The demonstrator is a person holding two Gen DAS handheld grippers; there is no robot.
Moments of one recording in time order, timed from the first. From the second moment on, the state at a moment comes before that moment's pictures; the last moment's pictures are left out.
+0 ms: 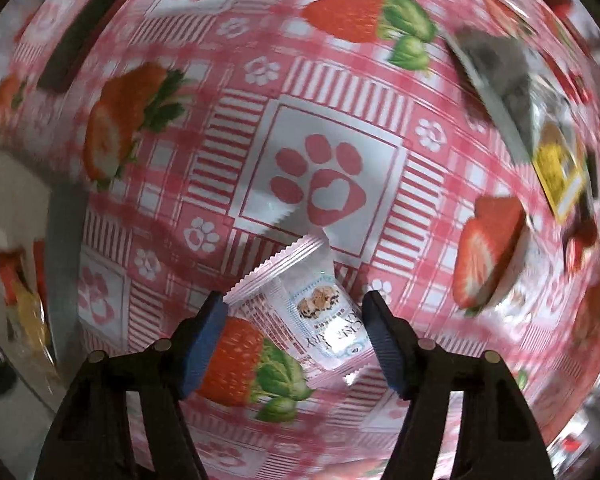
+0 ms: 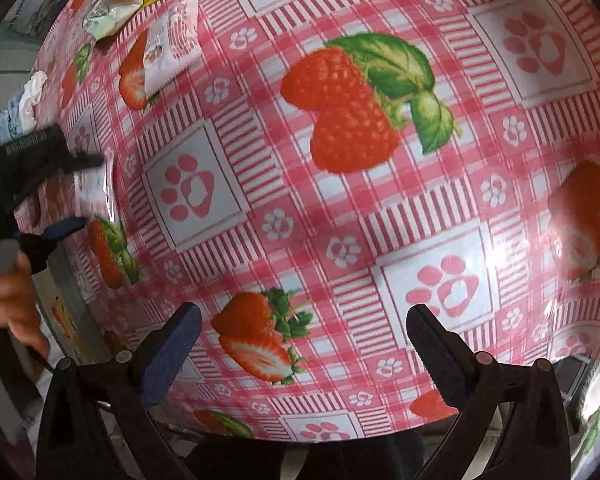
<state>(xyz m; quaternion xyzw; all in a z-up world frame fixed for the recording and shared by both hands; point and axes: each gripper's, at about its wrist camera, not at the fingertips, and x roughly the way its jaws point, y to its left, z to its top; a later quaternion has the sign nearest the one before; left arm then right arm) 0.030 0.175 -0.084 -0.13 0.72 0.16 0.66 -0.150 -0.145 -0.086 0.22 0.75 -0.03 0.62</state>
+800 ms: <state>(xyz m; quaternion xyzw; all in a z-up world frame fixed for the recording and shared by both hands) -0.046 0.194 -0.087 0.02 0.72 0.03 0.69 0.071 -0.131 -0.099 0.09 0.73 -0.02 0.68</state>
